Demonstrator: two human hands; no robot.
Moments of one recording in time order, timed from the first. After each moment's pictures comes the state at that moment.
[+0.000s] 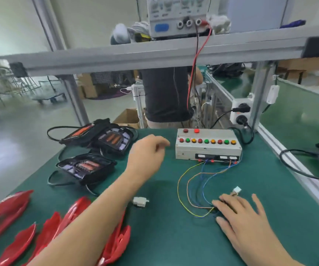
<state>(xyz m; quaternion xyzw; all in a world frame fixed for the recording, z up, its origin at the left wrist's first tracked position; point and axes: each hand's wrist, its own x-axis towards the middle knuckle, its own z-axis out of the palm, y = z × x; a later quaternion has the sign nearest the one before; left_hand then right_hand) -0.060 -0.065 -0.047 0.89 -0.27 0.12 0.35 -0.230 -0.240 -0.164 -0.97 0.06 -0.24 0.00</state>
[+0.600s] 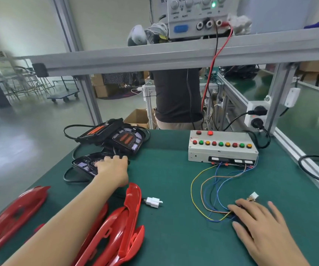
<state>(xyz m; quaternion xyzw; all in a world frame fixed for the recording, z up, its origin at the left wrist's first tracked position) 0.002 0.027 -0.081 0.98 -0.07 -0.06 -0.17 -0.226 -0.242 -0.167 -0.95 0.04 -0.31 0.05</state>
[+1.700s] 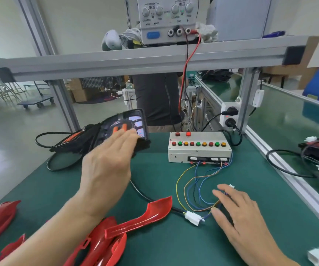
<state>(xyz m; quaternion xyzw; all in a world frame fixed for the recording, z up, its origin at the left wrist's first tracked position) -0.103 -0.004 -0.017 0.80 -0.37 0.46 0.12 -0.239 -0.235 -0.147 -0.94 0.08 -0.28 0.18</state>
